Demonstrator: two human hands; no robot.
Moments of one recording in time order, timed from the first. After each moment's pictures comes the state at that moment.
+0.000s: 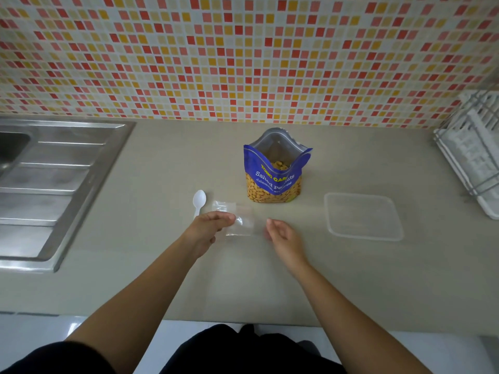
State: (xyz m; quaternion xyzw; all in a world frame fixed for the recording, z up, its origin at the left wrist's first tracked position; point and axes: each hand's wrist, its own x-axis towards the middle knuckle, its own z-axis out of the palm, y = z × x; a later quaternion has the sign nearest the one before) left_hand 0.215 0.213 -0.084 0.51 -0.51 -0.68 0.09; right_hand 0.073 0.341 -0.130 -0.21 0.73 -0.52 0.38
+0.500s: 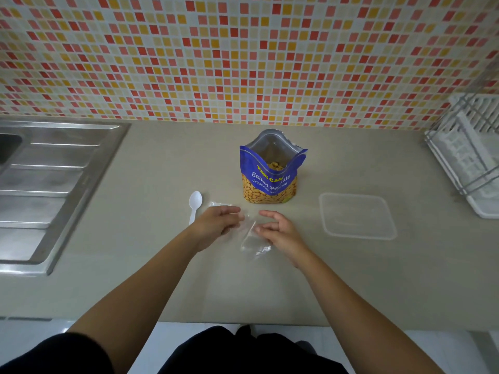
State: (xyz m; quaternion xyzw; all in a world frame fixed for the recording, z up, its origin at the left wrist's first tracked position) left_hand 0.196 0.215 -0.068 0.45 -0.56 -0.69 0.07; right_hand 0.060 0.335 -0.102 -0.23 0.68 -0.51 0.48
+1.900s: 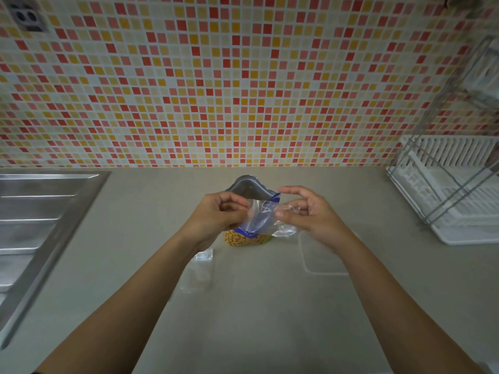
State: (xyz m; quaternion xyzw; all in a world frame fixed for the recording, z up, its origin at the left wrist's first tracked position) left_hand 0.139 0.212 0.045 0.30 -0.65 -0.67 0.18; right_hand -0.021 0.354 0.050 -0.40 0.67 -0.53 0.35
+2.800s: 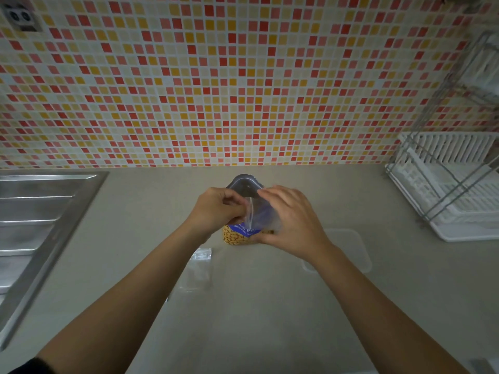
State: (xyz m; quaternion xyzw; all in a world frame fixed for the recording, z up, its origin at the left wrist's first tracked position) left_hand 0.126 0.210 0.054 0.37 -0.74 -0.54 0.15; right_hand -0.006 0.336 0.025 -0.62 0.76 -0.22 -0.04
